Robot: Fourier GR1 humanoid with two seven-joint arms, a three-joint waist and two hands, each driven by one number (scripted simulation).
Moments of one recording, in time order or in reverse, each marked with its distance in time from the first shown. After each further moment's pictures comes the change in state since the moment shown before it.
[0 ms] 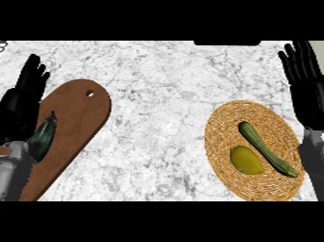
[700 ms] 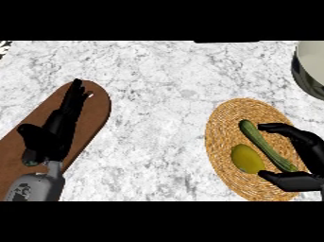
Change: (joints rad) left arm 0.109 -0.125 -0.140 0.011 -0.022 -0.034 -0.091; right arm 0.336 -0.168 0.150 -0.011 0.123 0.318 -0.359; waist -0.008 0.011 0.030
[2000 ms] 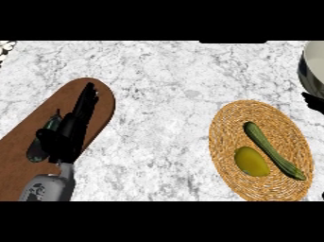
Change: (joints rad) left arm 0.005 -0.062 -0.015 0.038 -0.047 -0.037 -0.044; right arm -0.007 -0.286 -0.164 -0.225 0.008 0.177 0.479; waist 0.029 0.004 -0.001
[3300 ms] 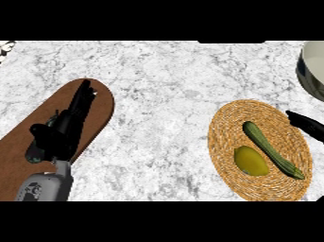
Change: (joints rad) left arm -0.009 -0.031 0.065 -0.026 -0.043 -0.051 0.047; right arm 0.010 0.235 -0.111 0.169 0.153 0.279 -0.107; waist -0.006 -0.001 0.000
